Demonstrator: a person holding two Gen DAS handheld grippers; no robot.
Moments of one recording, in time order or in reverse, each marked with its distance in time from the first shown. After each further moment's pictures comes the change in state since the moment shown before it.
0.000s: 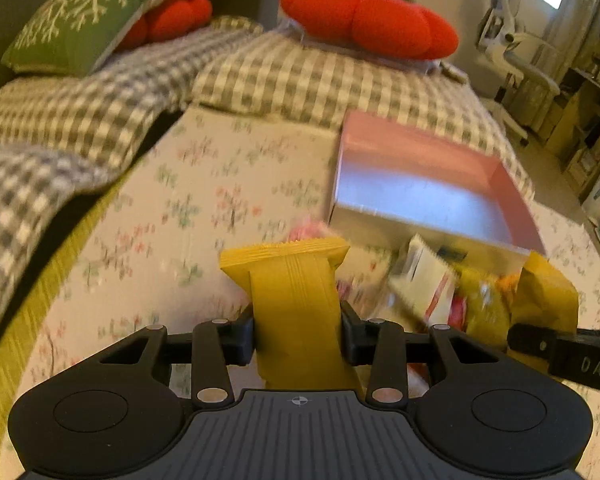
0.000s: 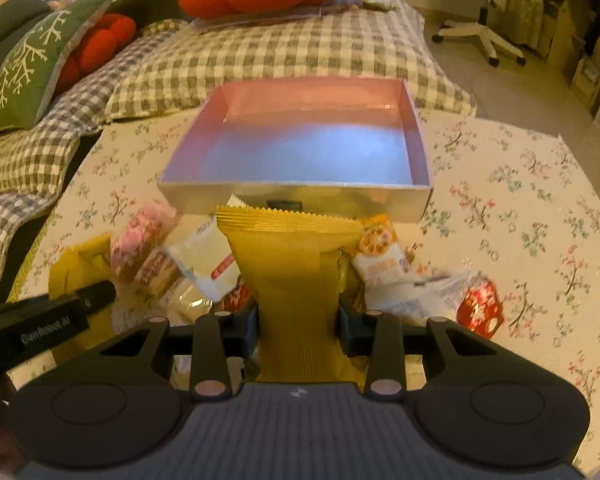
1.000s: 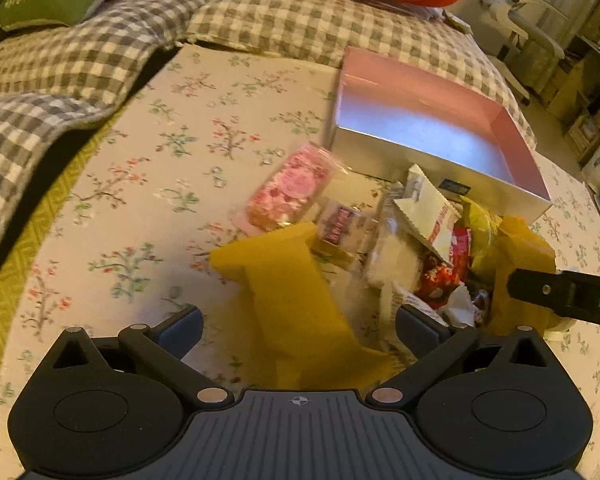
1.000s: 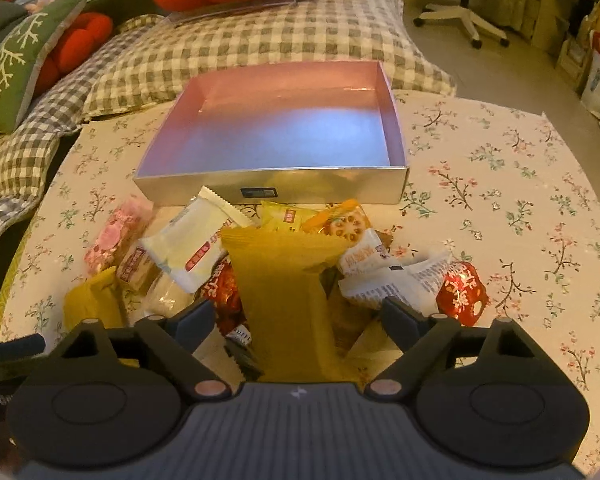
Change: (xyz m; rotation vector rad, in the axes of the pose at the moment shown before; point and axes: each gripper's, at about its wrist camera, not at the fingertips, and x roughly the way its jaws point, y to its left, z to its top) left arm 0.011 0.001 -0.028 -0.006 0.170 -0.018; right arm 0.002 -0.012 0.005 0.056 0.016 -0.007
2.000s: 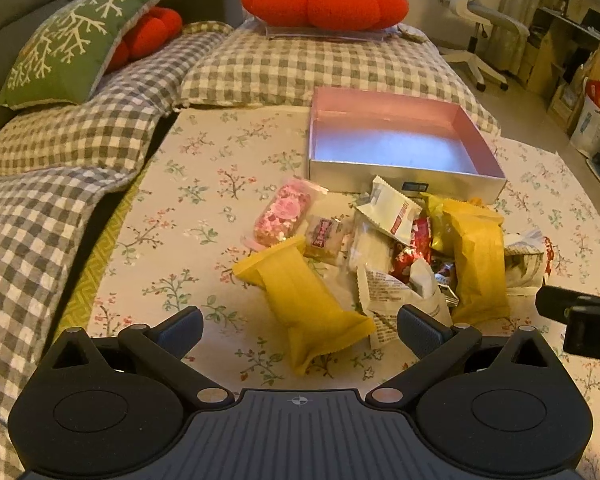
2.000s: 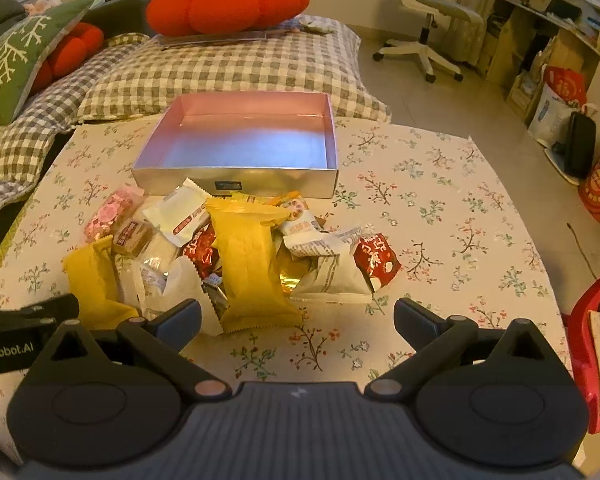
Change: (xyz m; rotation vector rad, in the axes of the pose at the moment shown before) left arm -0.075 -0.021 -0.020 0.170 -0.083 0.070; right arm -0.071 -0.001 -0.044 -0.050 -0.030 -0.176
